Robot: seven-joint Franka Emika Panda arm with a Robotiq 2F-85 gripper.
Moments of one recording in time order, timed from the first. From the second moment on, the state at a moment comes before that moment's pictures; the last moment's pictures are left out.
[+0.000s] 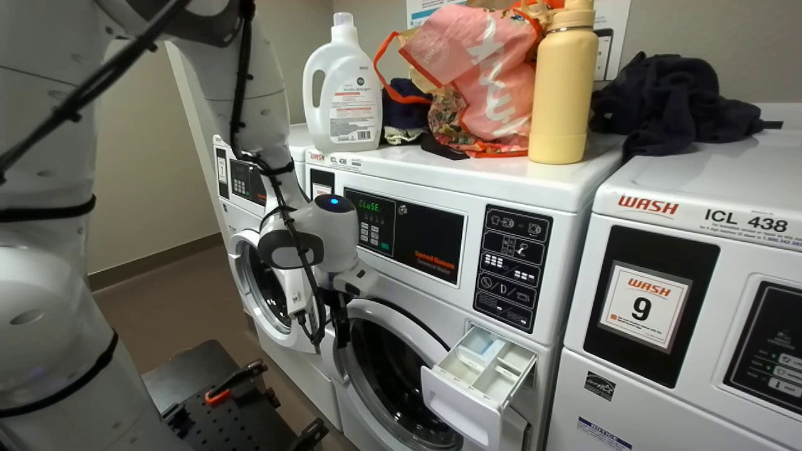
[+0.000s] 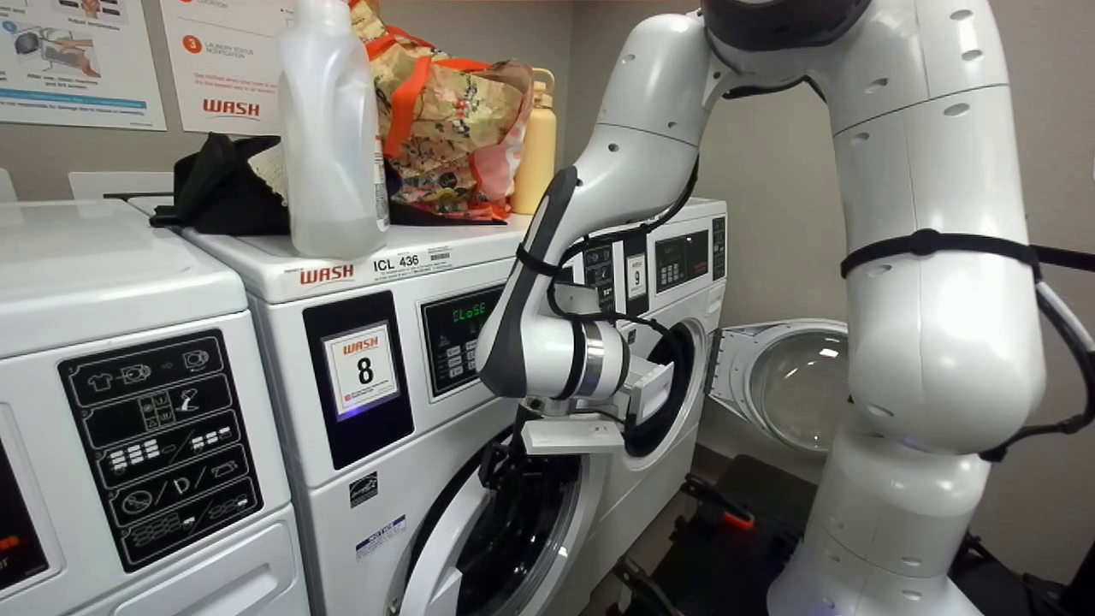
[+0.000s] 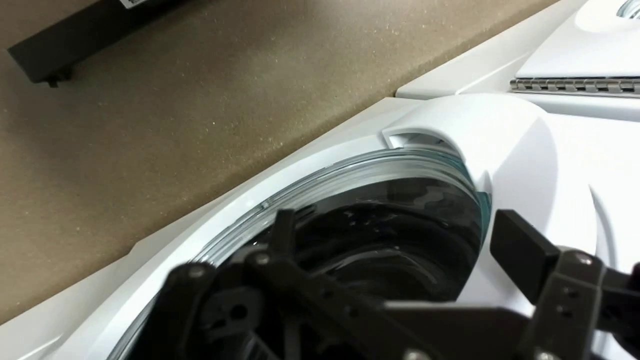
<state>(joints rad) -0.10 0.36 0.29 -2.65 0.79 3.03 -0.13</state>
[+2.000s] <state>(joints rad) 0.34 0.20 -0.15 -2.77 0.60 3.04 0.01</state>
